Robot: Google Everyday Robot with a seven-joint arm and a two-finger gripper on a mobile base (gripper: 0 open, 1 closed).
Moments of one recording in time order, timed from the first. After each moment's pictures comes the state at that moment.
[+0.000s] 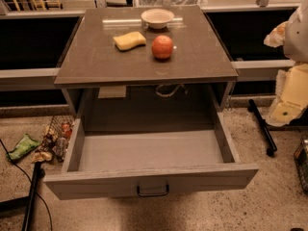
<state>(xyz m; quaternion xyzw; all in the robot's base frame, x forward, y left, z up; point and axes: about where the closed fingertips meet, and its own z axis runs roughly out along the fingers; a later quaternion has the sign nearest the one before) 0.438 -0.216 0.977 -0.60 0.78 -0.04 0.16</state>
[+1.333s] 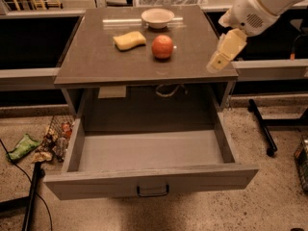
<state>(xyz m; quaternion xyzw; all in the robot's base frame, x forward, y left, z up) 0.607 -0.165 0.951 -0.57 0.77 0.08 0.27</state>
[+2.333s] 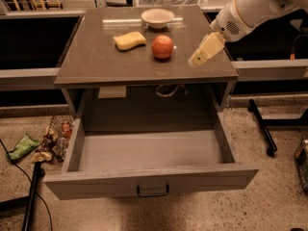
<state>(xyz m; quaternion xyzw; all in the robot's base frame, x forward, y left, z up) 0.667 -0.144 0.923 -0.50 0.80 0.11 0.33</state>
